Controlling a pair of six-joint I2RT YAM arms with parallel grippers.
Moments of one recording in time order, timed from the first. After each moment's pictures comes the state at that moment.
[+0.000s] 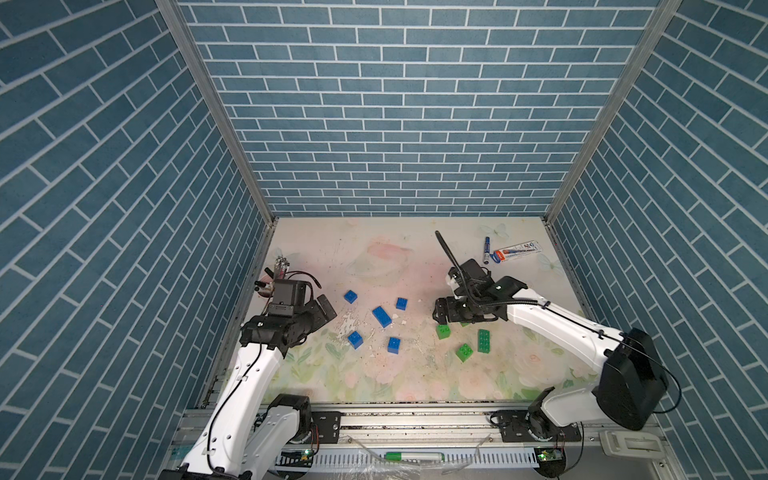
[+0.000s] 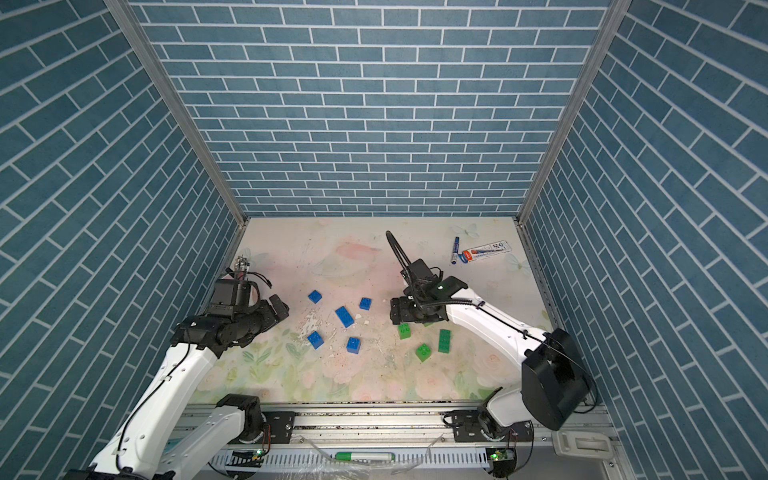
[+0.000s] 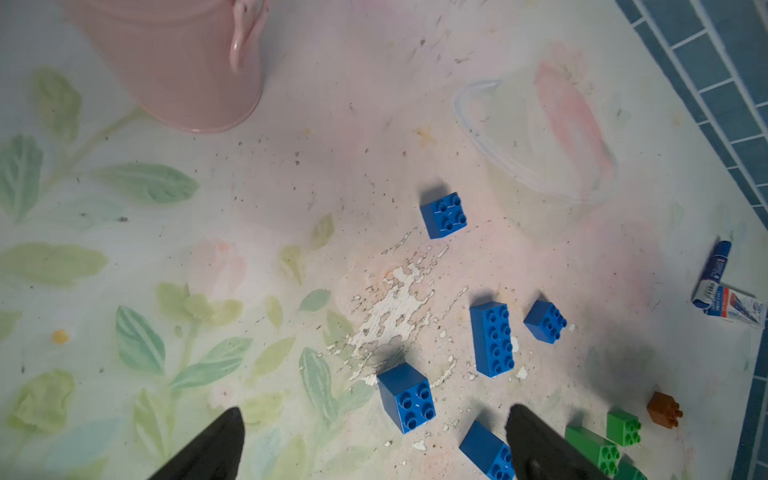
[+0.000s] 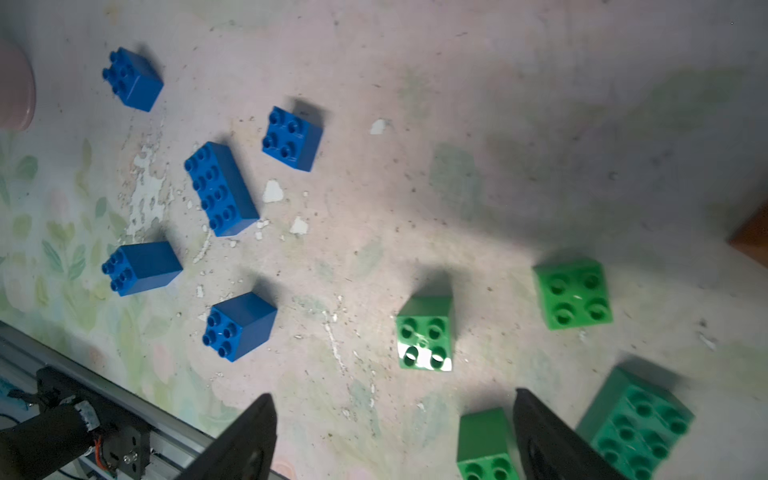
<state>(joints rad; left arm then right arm) -0.12 0.88 0.78 -0.90 0.04 -0.71 0.74 1.46 1.09 -0.74 -0.15 0.52</state>
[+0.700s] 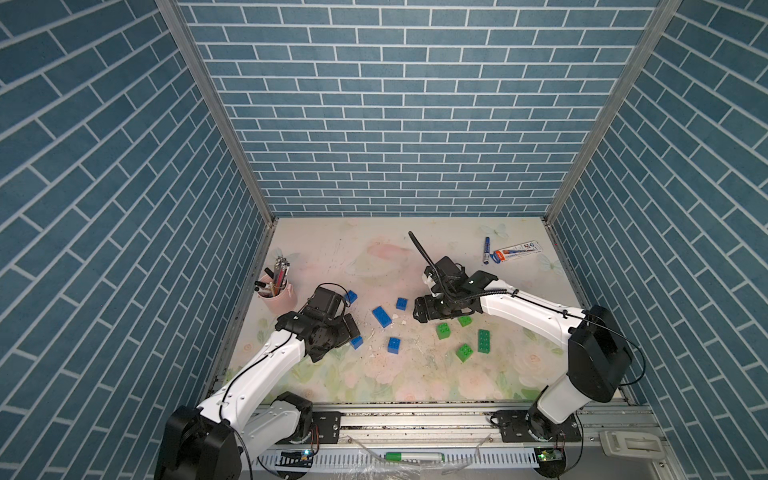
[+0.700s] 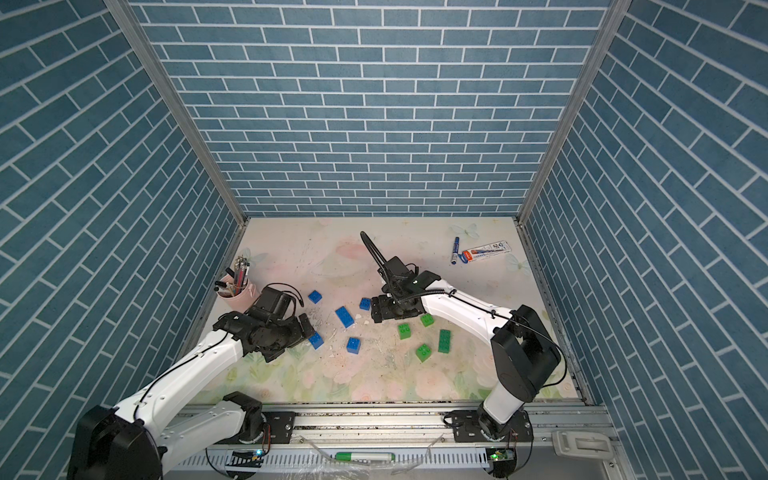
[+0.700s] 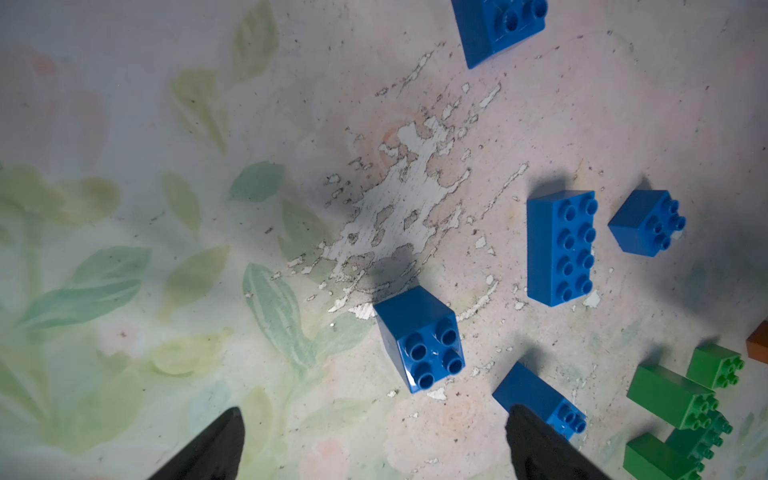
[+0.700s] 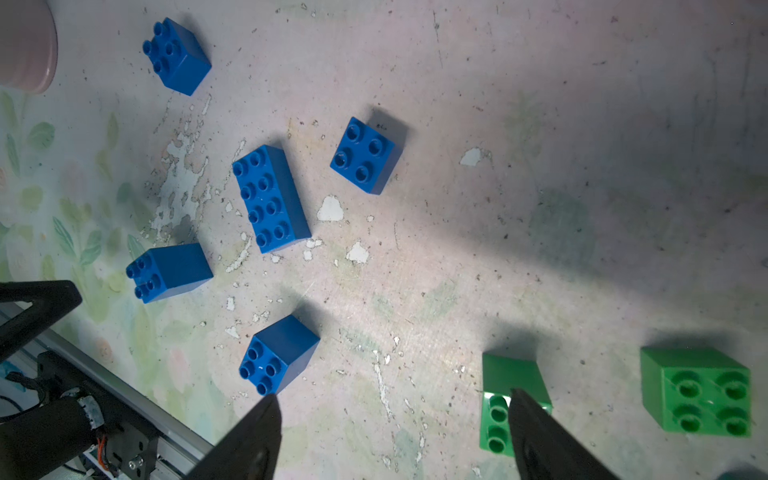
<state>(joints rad) -0.40 1.06 0.67 -0.82 0.05 -0.89 0.82 1.62 1.19 -0.70 -0.15 0.49</state>
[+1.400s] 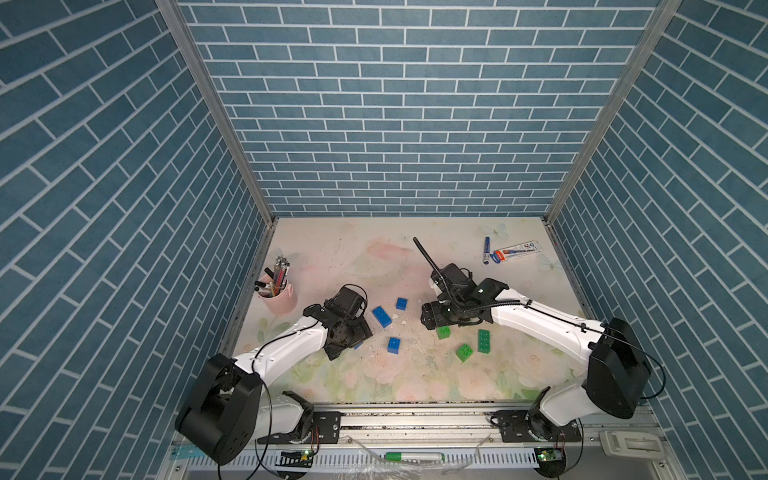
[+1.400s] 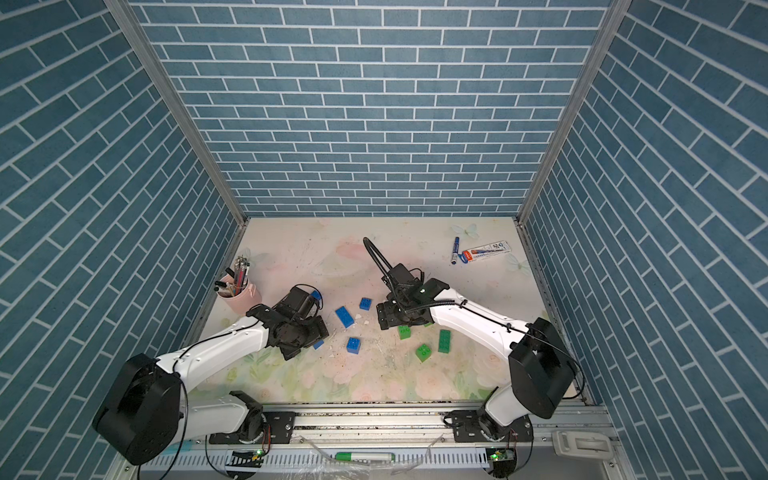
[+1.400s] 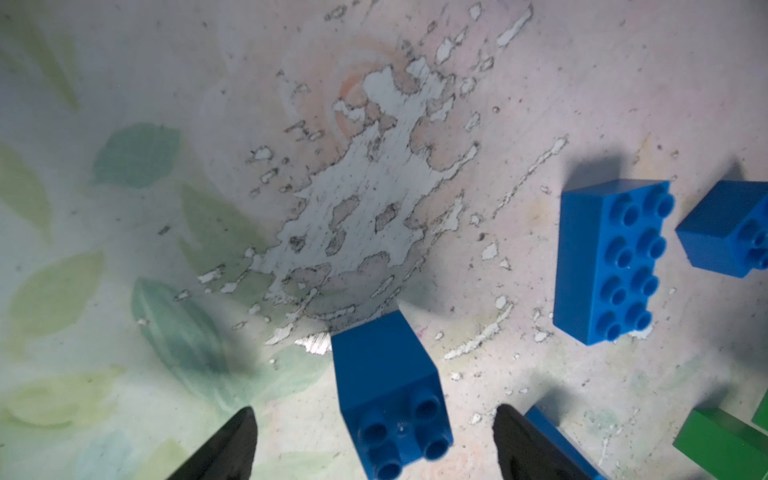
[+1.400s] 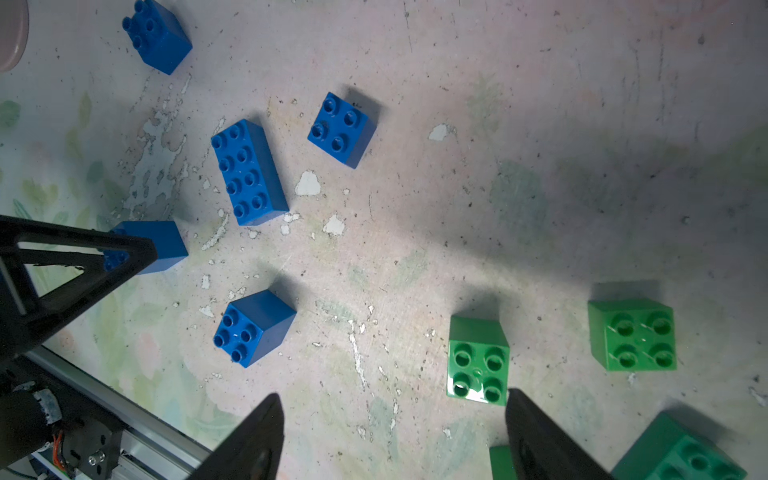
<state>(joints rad) -0.51 1.28 0.68 -0.67 0.01 -1.01 0.85 1.51 1.12 -0.72 -0.07 0.49</state>
